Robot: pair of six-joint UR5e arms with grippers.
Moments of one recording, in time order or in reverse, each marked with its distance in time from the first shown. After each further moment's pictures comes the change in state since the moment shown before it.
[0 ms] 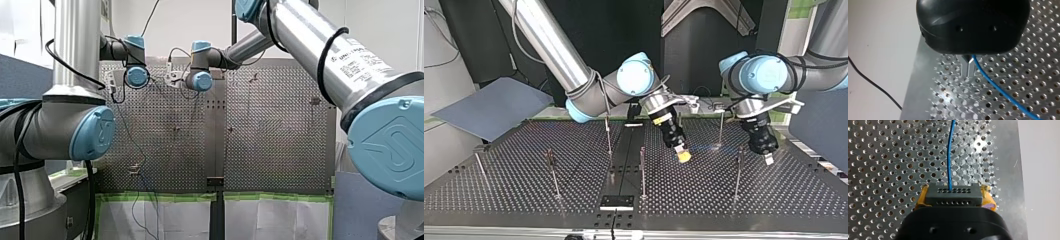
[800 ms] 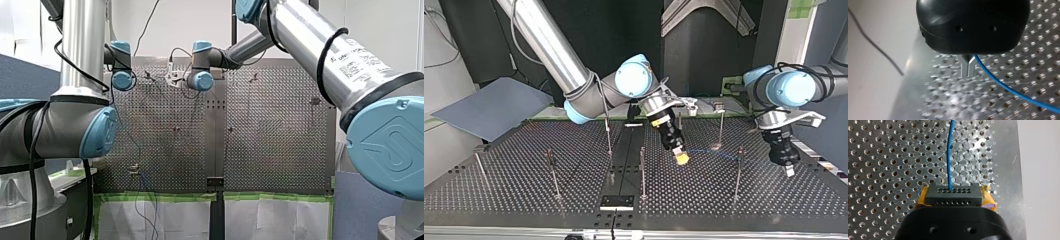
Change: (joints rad) left arm 0.155 -0.058 0.032 0.056 0.198 -0.075; right arm -0.007 0.002 -0.007 -0.001 0.001 -0.005
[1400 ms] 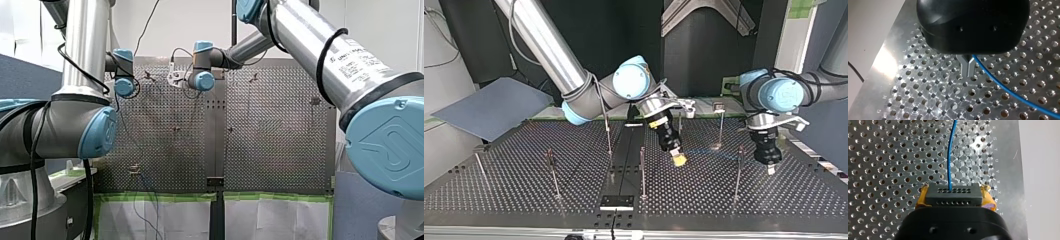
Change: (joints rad) left arm -0.015 -0.057 0.006 -0.001 0.076 -0.018; right arm -0.011 -0.001 0.000 0.003 -0.001 0.005
